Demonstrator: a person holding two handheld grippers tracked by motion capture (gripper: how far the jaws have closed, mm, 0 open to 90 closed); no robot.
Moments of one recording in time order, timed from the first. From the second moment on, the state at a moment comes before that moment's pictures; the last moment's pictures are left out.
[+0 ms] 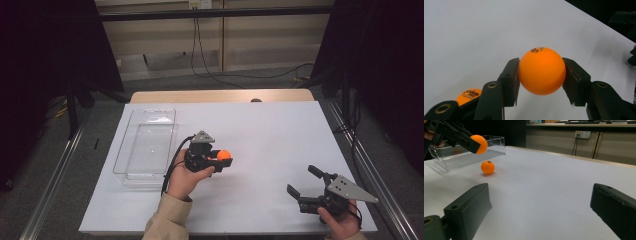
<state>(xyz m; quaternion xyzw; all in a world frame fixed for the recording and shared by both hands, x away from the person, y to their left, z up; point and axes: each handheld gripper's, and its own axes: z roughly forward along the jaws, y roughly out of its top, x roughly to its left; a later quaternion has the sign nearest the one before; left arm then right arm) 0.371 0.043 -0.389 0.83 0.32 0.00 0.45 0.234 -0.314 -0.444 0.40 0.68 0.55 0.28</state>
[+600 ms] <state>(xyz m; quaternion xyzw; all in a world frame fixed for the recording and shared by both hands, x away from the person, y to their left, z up) 0.374 0.052 -0.386 0.83 0.33 0.01 0.45 0.234 -0.314 -0.444 0.40 0.68 0.55 0.28</state>
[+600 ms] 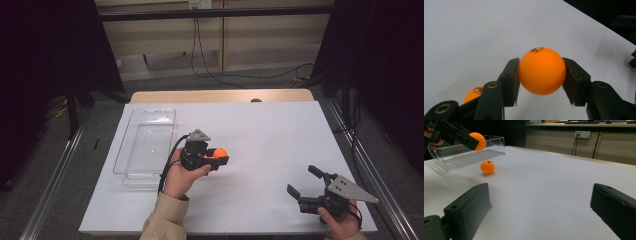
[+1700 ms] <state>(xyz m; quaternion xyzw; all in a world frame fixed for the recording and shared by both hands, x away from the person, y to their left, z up) 0.378 0.068 -0.382 0.82 0.35 0.02 0.45 0.234 -0.314 -0.444 0.40 0.68 0.55 0.28</state>
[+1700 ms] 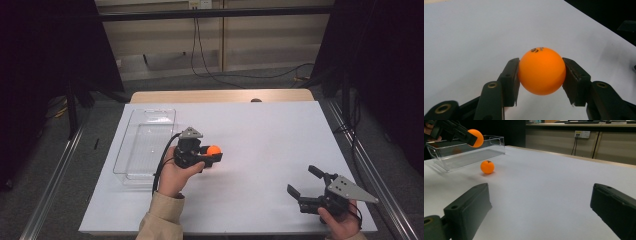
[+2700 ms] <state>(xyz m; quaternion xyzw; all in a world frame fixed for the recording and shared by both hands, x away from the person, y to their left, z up) 0.381 0.079 -0.380 0.82 0.37 0.03 0.45 0.234 -0.314 -0.444 0.40 0.68 0.55 0.28</state>
